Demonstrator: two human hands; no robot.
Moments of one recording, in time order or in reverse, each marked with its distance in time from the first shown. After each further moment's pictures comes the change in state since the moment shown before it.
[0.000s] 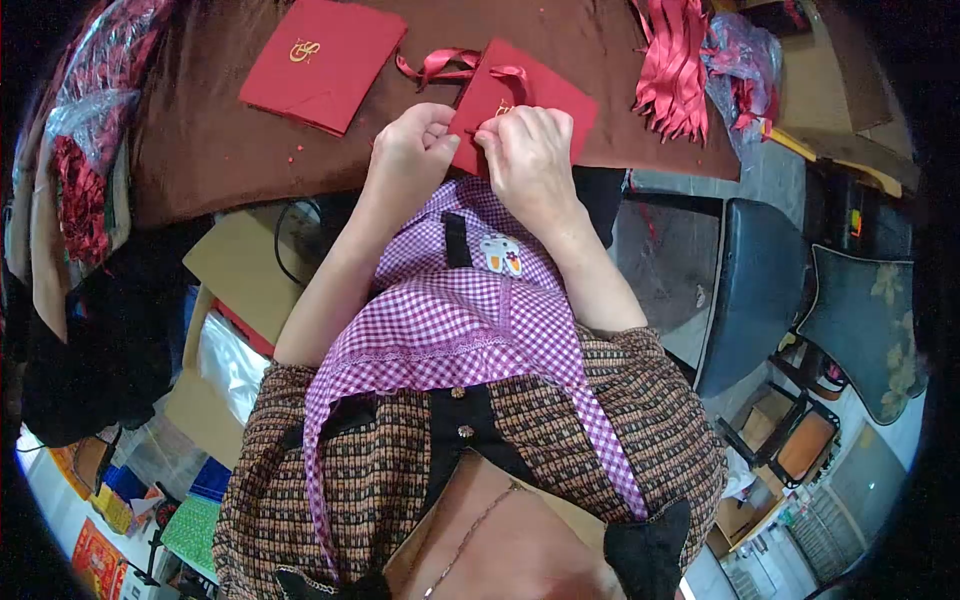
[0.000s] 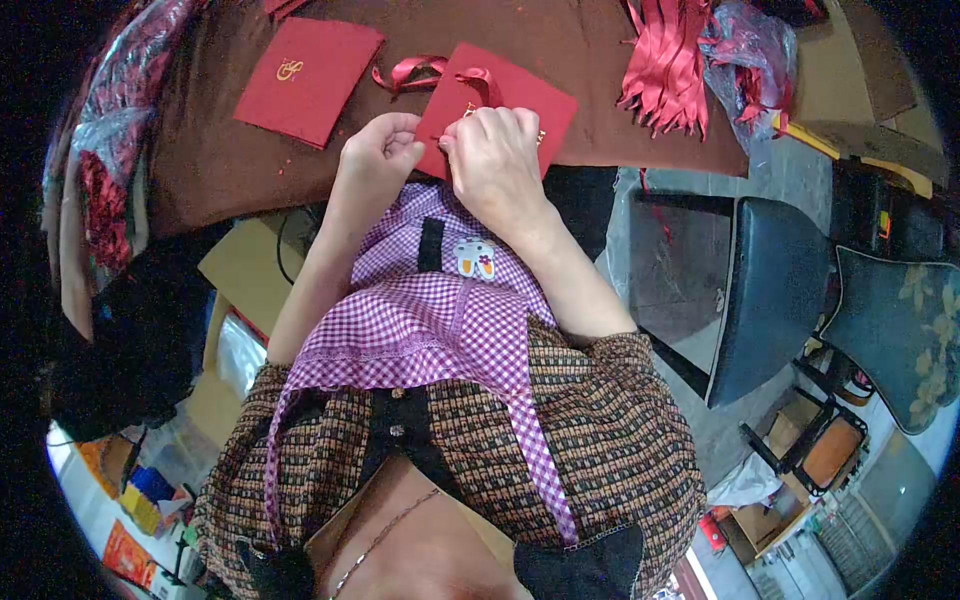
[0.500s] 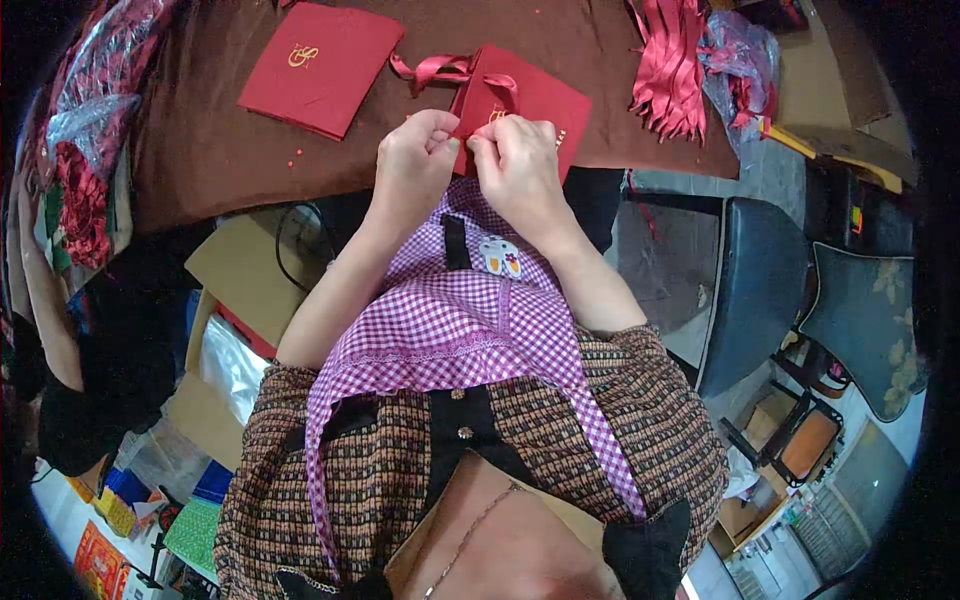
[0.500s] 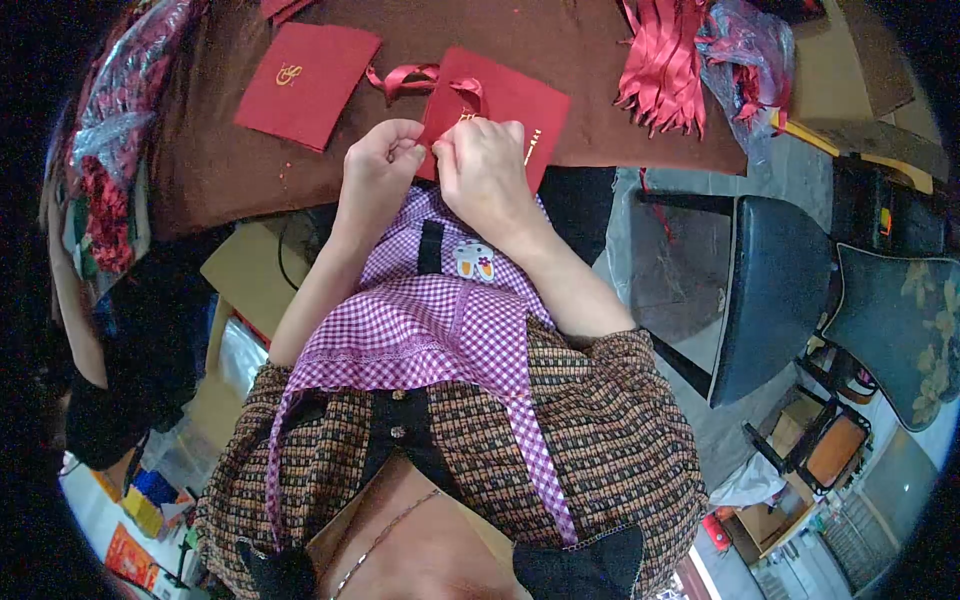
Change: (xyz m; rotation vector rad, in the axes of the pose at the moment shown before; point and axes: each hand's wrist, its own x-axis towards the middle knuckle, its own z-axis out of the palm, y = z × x) left_hand -0.005 0.007 0.007 0.032 0.091 0.076; right_hand -0.002 -0.006 0.006 0.176 -0.017 0.143
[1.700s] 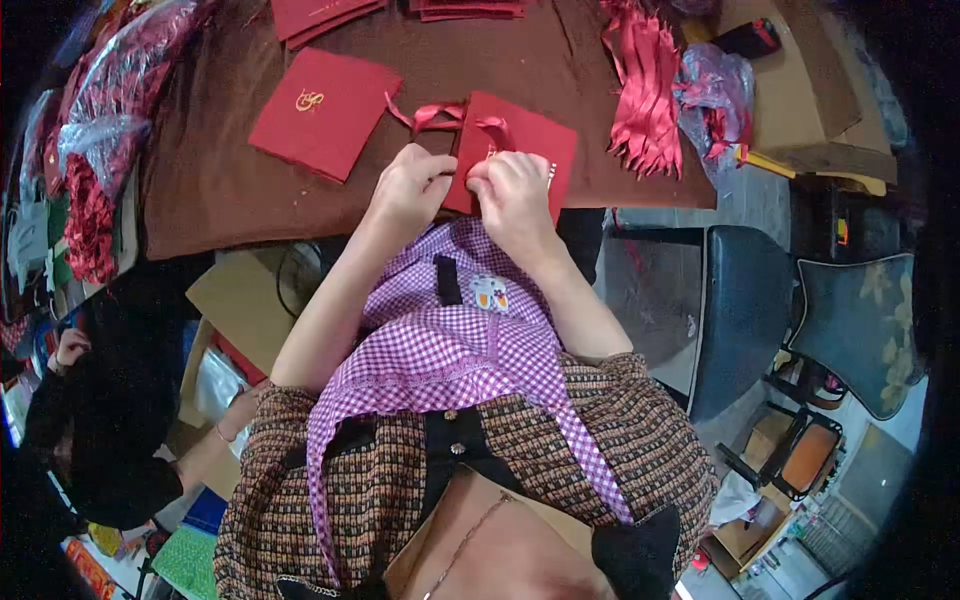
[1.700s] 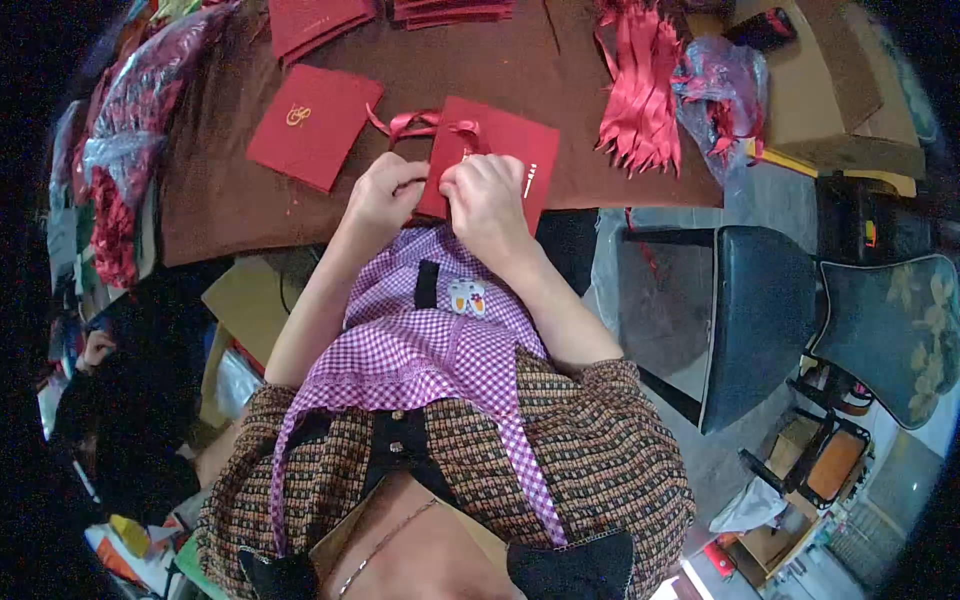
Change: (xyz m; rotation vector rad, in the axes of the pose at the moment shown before) left_hand 0.022 -0.024 -0.006 0.048 -0.127 0.243; right_hand 0.004 0.018 -0.002 -0.005 0.035 -0.095
